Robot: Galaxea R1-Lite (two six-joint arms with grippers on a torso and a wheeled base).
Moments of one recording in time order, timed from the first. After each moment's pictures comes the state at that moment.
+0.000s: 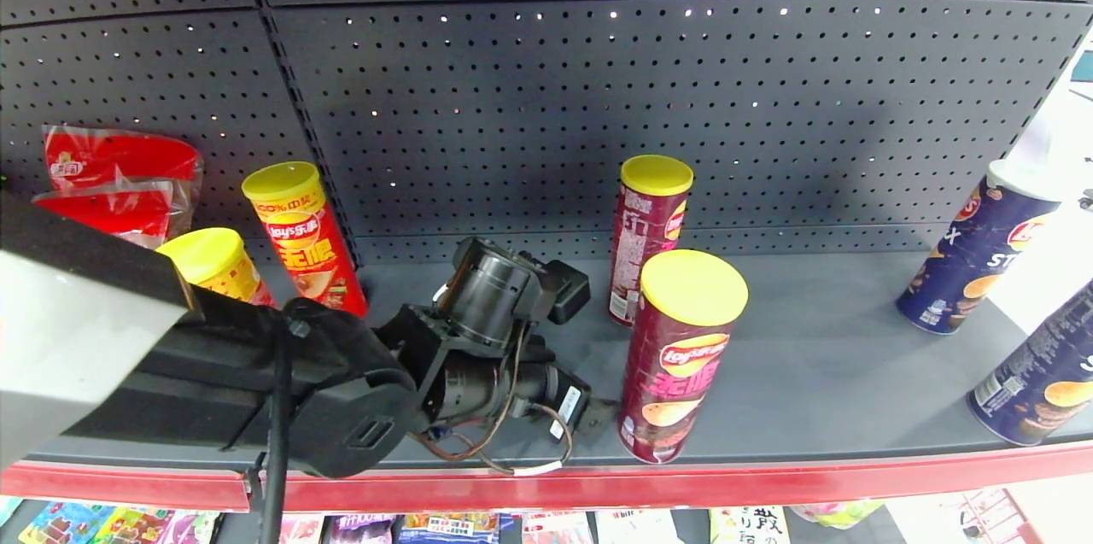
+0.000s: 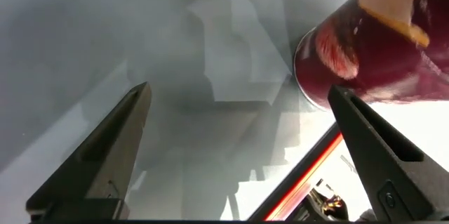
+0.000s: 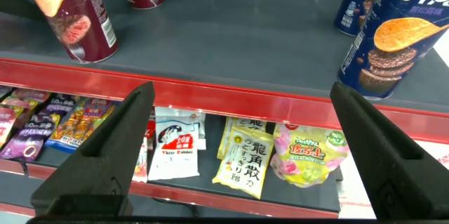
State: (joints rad) left arm -0.78 1.96 -1.01 -0.27 -0.02 -0.02; right arm -0.14 0.10 0.00 -0.06 0.29 -0.07
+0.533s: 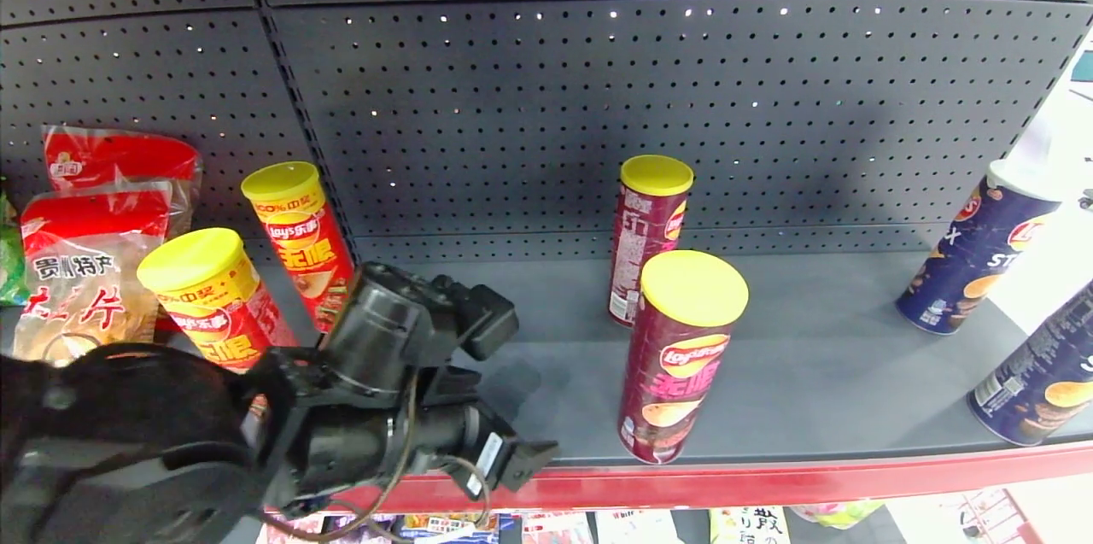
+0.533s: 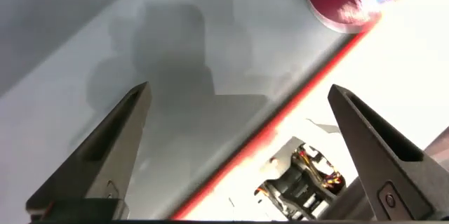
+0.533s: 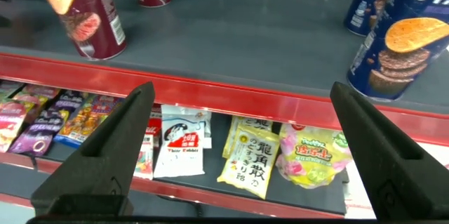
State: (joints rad) left arm -0.76 1.70 -0.73 -0.26 0.00 -0.02; right arm -0.14 0.10 -0.01 -0.05 0.33 -0.06
